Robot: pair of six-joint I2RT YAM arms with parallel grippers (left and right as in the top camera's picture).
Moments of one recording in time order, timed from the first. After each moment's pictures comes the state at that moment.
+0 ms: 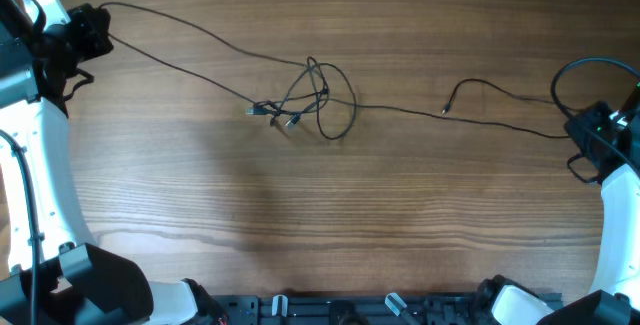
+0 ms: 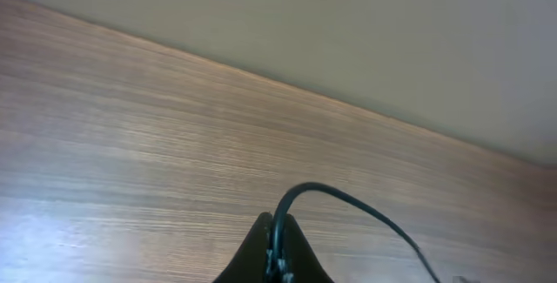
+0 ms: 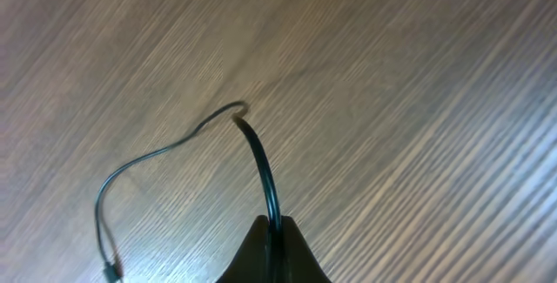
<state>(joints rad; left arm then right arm) 0.42 1.58 1.48 -0.54 0.51 -0.08 -0.51 1.31 0.98 -0.64 0.01 0.44</state>
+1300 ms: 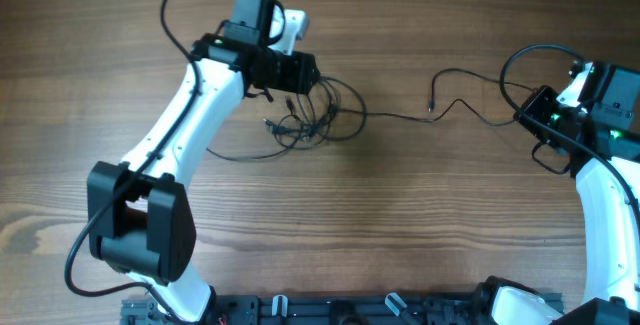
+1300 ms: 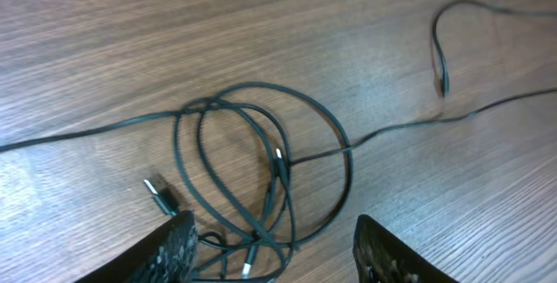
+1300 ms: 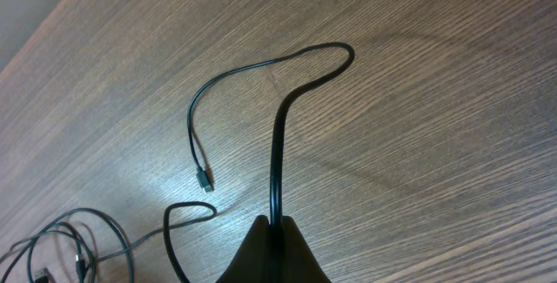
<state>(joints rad) -0.31 1.83 1.48 -0.71 0.34 -0.09 -0.32 1.31 0.98 -0.63 -0.21 0.39</state>
